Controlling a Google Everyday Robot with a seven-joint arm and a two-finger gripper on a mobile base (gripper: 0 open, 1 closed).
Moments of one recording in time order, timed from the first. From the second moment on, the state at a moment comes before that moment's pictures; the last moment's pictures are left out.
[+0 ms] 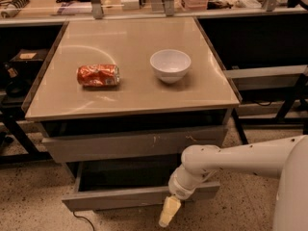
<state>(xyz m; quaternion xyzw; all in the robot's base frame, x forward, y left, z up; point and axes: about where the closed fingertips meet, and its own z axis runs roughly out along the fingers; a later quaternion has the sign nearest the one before) 0.427 -0.046 0.441 -0.57 0.79 0.20 0.07</state>
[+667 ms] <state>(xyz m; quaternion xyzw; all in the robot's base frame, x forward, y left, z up) 0.385 -0.074 0.465 -0.52 0.81 0.25 0.08</state>
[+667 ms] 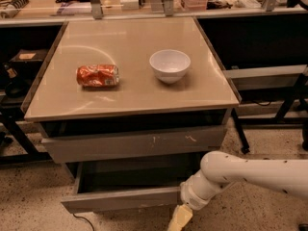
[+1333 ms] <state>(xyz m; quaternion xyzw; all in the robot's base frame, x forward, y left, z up) 0.405 -0.068 0.472 -0.53 0.81 0.24 0.10</state>
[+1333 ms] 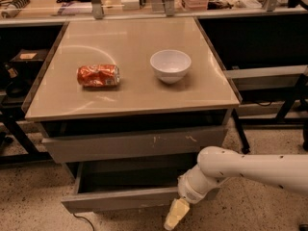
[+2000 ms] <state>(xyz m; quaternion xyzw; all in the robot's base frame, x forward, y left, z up) 0.402 -0.065 0.445 -0.54 0.81 0.23 0.06</state>
